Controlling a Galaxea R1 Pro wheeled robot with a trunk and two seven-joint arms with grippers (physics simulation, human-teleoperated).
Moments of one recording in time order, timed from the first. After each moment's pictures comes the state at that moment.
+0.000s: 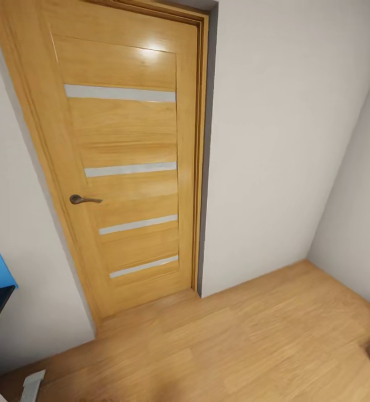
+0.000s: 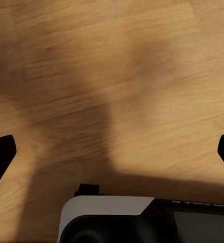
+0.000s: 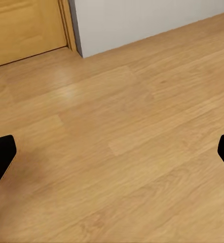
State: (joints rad) left arm 0.01 -0.03 0.02 -0.27 0.07 -0.42 0.00; right arm -0.04 0.07 0.00 -0.36 0.01 -0.69 -0.12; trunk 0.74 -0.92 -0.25
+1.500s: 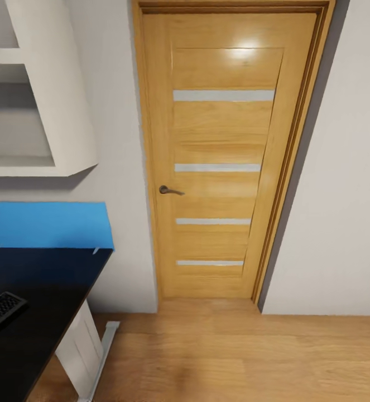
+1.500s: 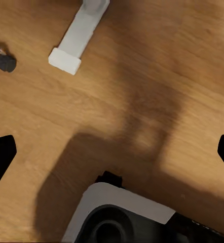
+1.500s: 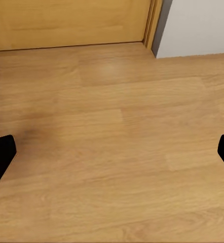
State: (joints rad) left arm 0.00 0.06 0.05 -0.28 0.40 -0.33 0.00; right arm -0.04 0.07 -0.01 -0.33 0.00 -0.69 -0.19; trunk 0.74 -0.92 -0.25
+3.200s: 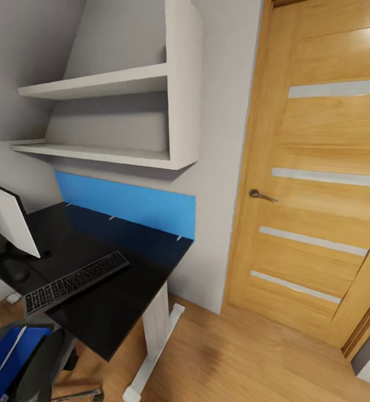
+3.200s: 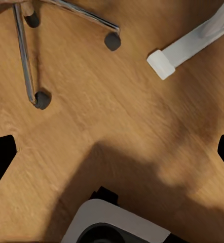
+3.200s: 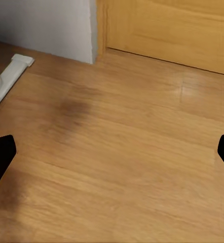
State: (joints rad) left arm 0.00 0.06 0.05 -0.27 0.46 -0.40 -0.01; right arm -0.04 0.07 -0.01 -0.33 0.00 -0.69 -0.19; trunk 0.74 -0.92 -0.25
